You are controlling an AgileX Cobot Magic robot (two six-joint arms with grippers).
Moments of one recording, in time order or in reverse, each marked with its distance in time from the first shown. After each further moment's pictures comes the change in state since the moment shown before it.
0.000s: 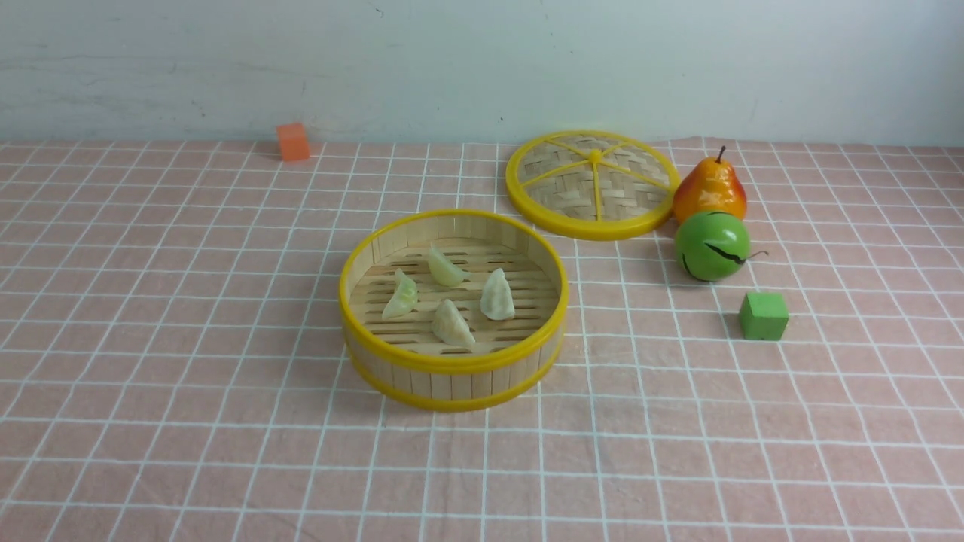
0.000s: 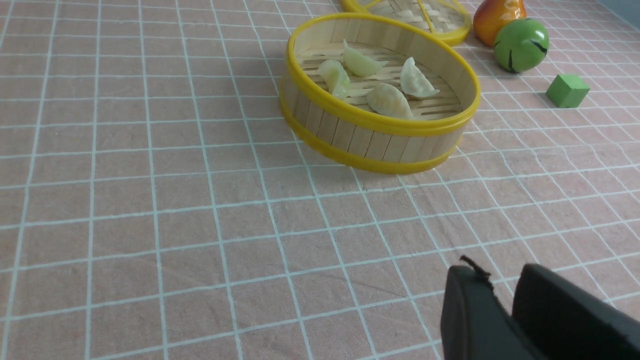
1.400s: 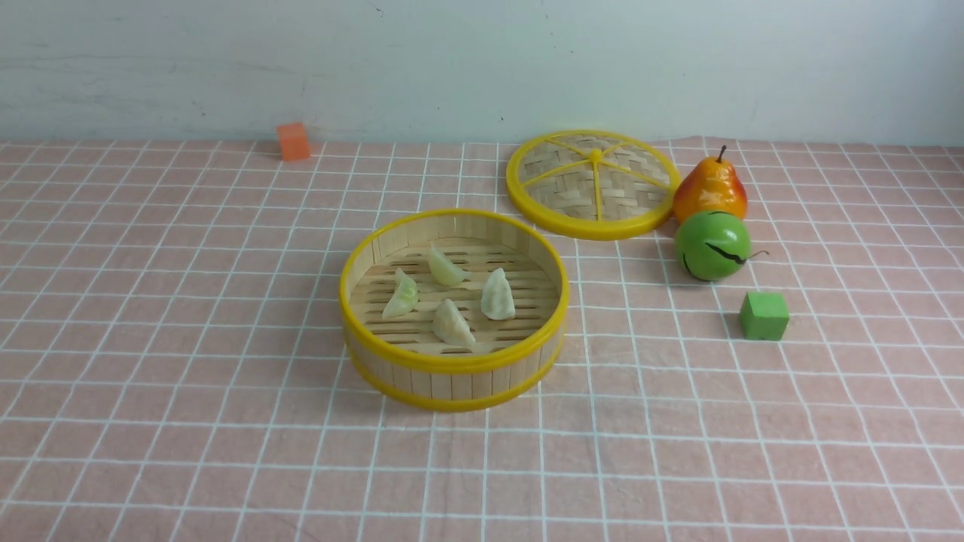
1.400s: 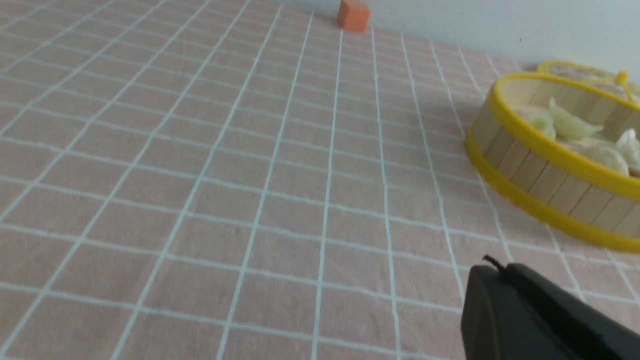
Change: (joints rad) right arm 0.000 0.000 0.000 0.001 0.002 0.004; left arm 0.378 -0.128 0.454 -0.028 -0.424 0.001
